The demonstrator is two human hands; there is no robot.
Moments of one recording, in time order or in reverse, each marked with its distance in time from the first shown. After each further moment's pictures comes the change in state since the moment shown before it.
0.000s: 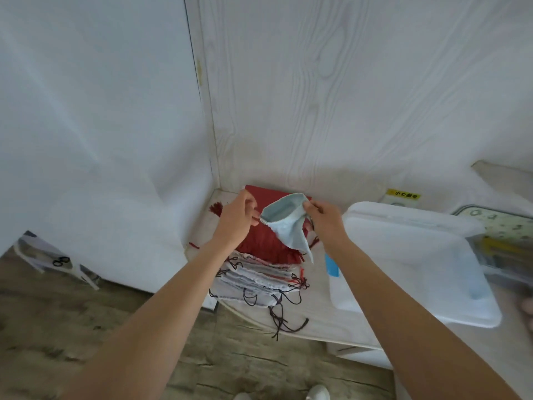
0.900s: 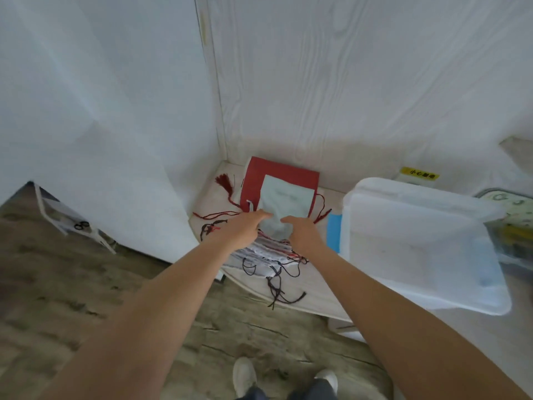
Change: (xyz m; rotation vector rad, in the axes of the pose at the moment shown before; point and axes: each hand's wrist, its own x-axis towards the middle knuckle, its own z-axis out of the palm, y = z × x) left_hand -0.034 -0.036 0.035 0.494 -0.477 -0.062; right_hand -0.016 0.066 0.036 -0.796 -0.458 -0.024
